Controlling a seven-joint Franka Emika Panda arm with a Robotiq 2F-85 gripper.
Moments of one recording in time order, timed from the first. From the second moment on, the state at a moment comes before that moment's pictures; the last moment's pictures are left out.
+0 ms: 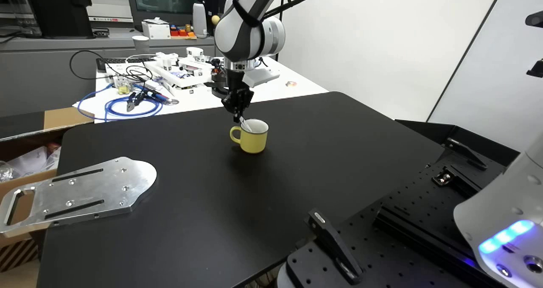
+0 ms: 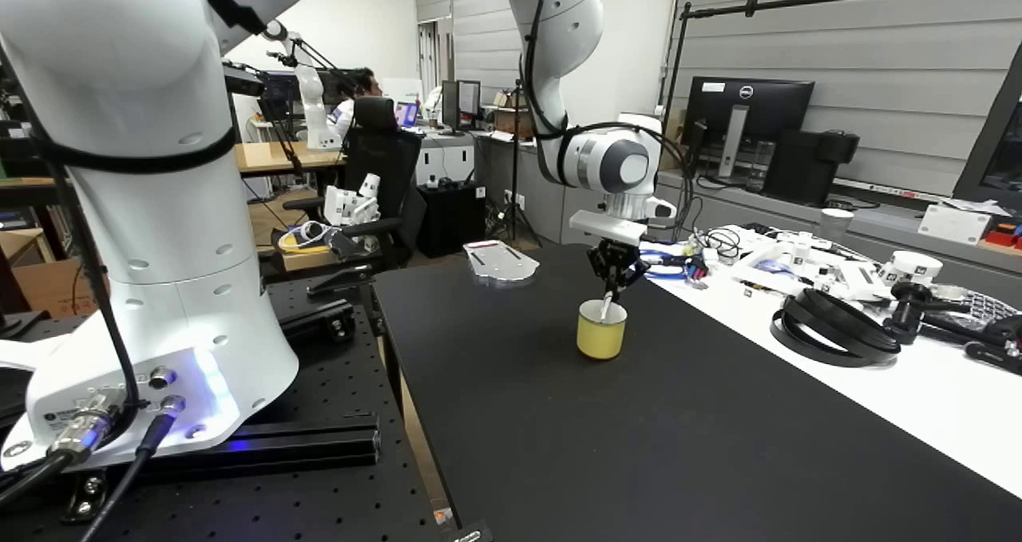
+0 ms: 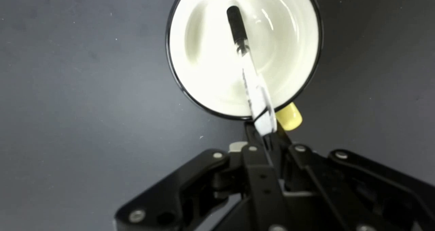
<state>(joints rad) 0.17 0.93 0.03 -1.64 -0.06 2.55 -0.14</state>
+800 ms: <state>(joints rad) 0.16 0.92 0.03 -1.64 -0.06 2.56 -0.14</state>
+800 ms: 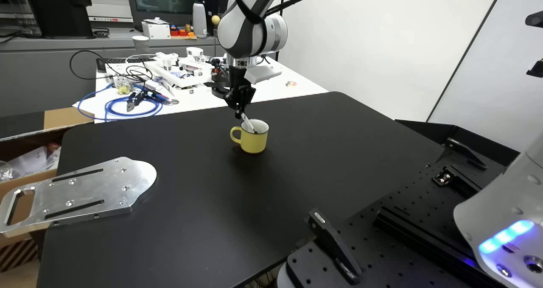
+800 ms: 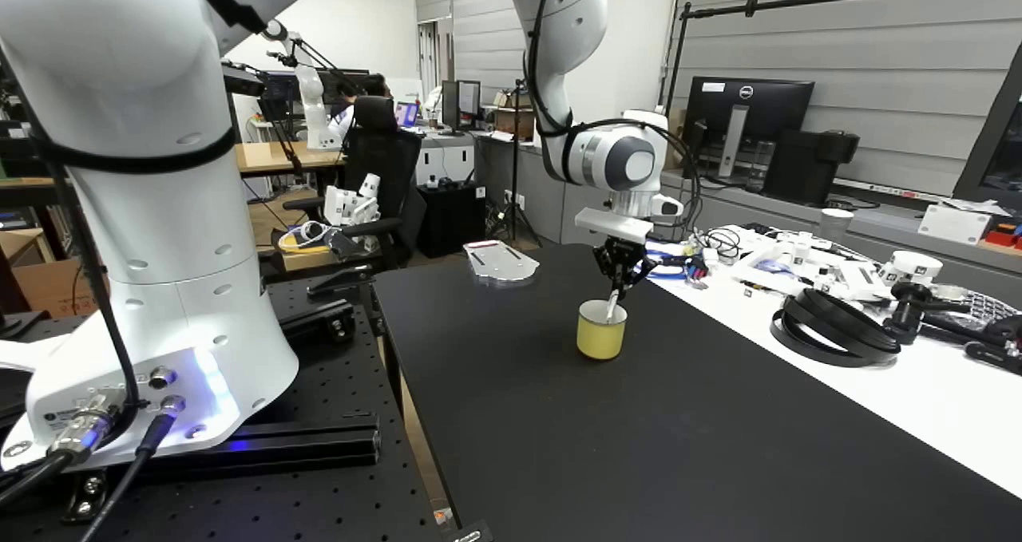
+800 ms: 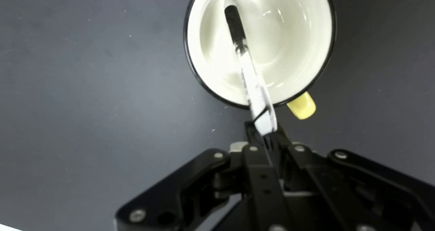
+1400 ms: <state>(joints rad) 0.15 0.85 0.03 -1.64 -0.06 2.56 -0.14</state>
